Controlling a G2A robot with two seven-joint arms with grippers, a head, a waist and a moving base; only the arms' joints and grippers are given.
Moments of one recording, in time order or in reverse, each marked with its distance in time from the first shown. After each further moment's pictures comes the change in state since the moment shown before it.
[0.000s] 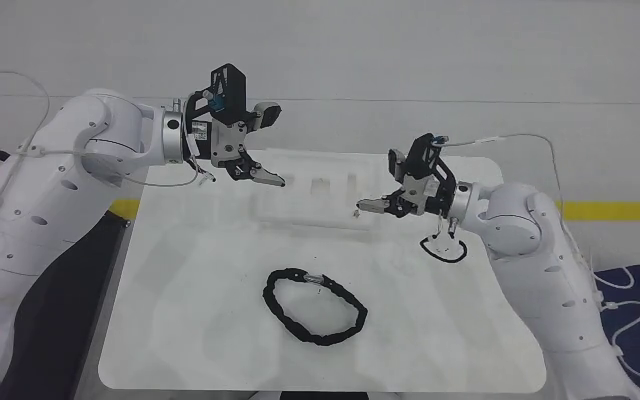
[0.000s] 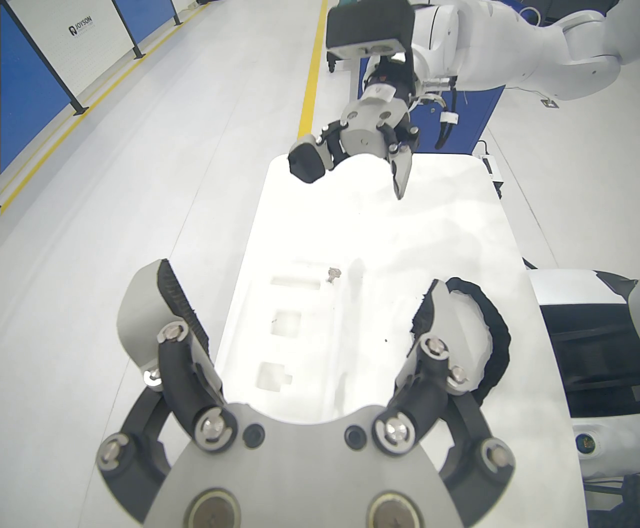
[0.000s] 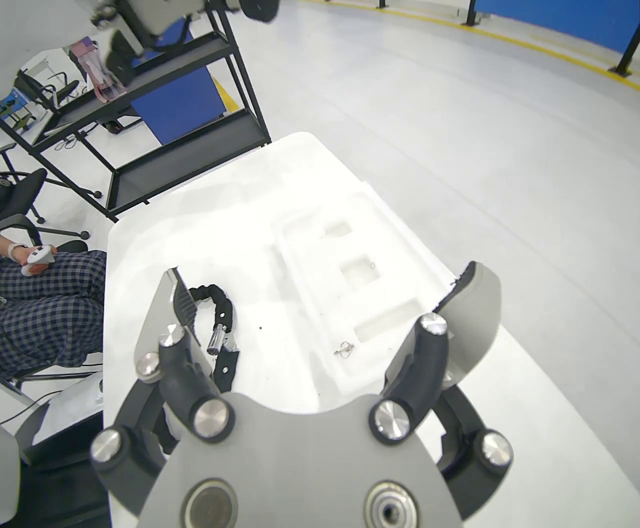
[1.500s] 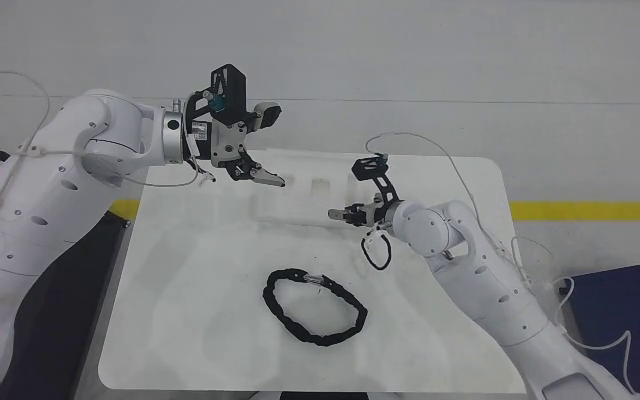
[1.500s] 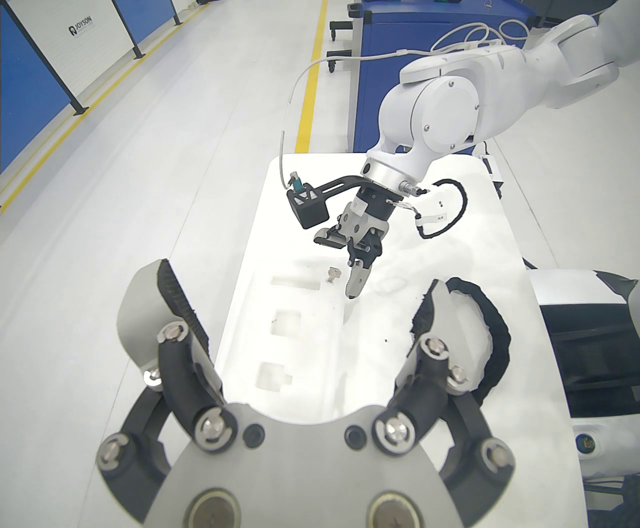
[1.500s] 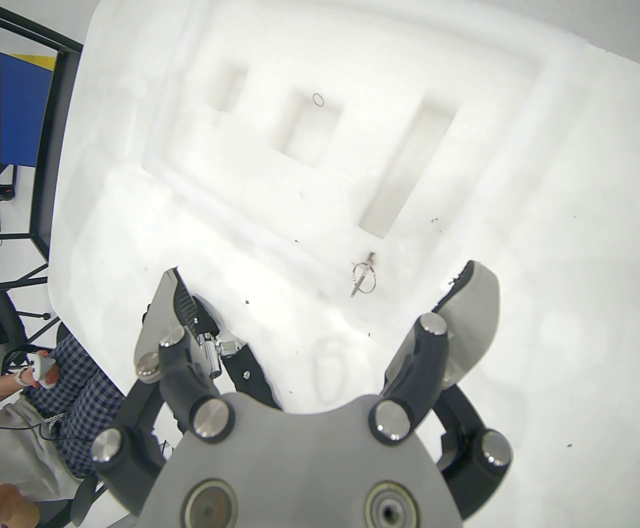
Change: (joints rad) left arm 0.000 0.000 0.000 0.000 0.000 0.000 0.000; right arm 0.085 -0.092 -0.294 0.073 -0.018 0.845 0.202
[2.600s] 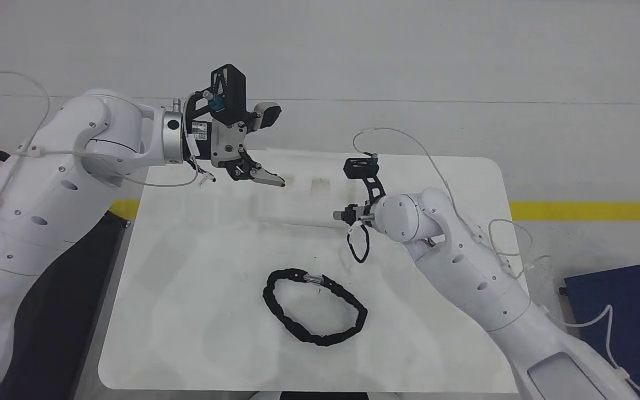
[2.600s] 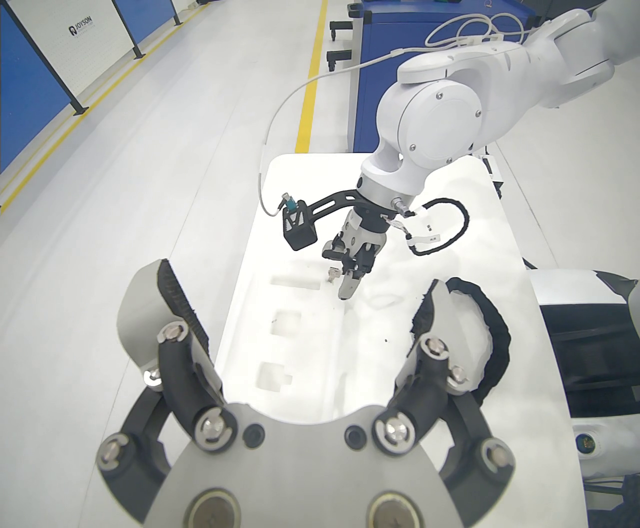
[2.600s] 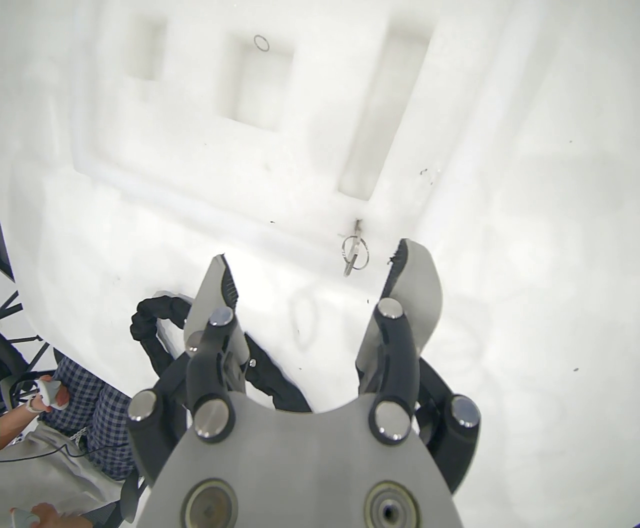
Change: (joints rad) left arm 0.000 0.000 0.000 0.000 0.000 0.000 0.000; right arm 0.125 -0.068 -0.104 0.066 -0.062 0.268 0.187
